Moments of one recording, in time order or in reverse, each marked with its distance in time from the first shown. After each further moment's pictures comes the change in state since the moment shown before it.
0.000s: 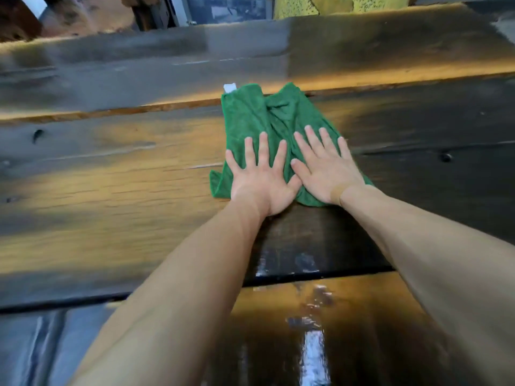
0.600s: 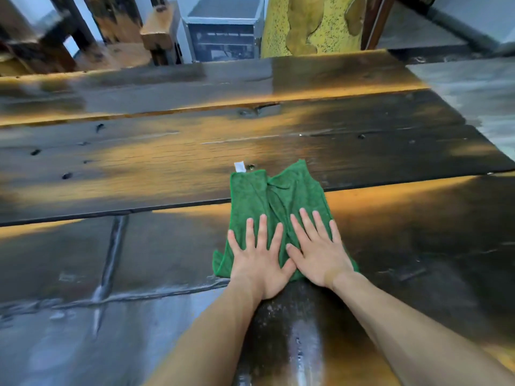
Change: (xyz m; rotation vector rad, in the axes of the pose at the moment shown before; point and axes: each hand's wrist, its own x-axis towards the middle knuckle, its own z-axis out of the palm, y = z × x) left_hand -0.303 0.062 0.059 0.016 -0.109 0.076; right_hand -0.317 -0.036 0.040 0.048 -0.121 0.033
